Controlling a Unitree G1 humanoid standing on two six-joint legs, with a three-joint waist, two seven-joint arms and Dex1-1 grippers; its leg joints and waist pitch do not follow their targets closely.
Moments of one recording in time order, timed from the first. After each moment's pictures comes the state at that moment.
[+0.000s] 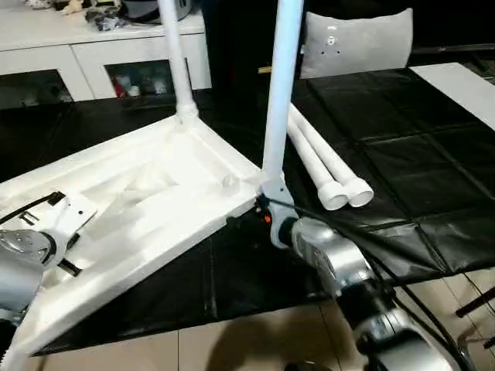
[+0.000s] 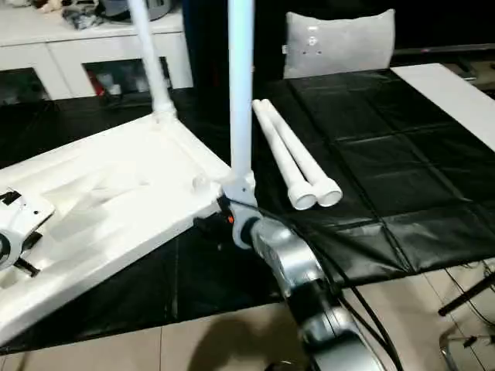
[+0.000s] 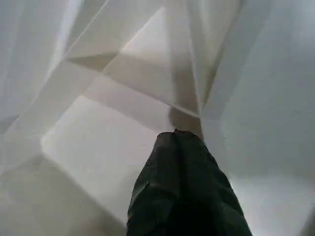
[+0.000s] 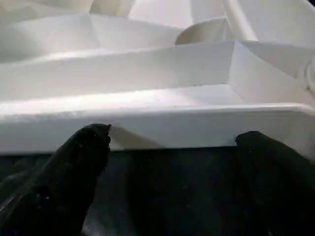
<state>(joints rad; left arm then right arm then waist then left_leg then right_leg) -0.20 0.79 -0.04 0.05 0.16 0.83 -0.68 -0.57 0.01 0.19 0.62 0.09 0.37 0.47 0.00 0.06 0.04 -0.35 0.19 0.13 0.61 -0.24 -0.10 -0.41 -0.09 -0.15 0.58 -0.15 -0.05</state>
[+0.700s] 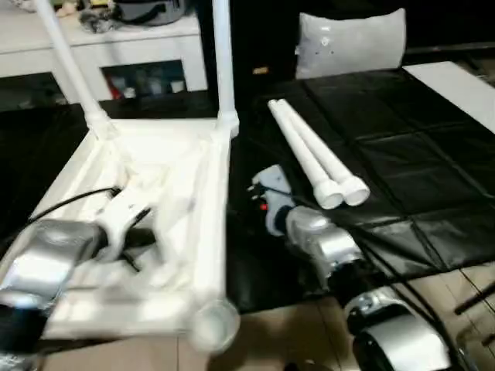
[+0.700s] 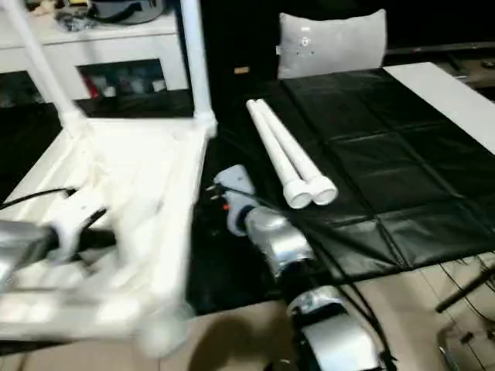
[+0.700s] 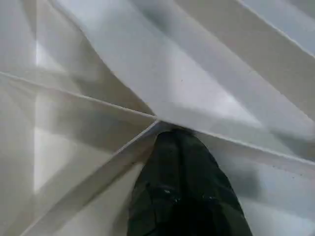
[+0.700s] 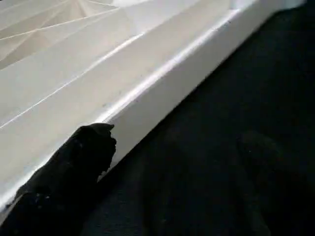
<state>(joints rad) -0.33 0.59 -0.09 0.10 0.00 0.75 -0.83 -0.66 0.02 0.14 0.79 0.06 0.23 0.46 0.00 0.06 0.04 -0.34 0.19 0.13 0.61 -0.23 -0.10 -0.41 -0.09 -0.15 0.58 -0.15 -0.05</state>
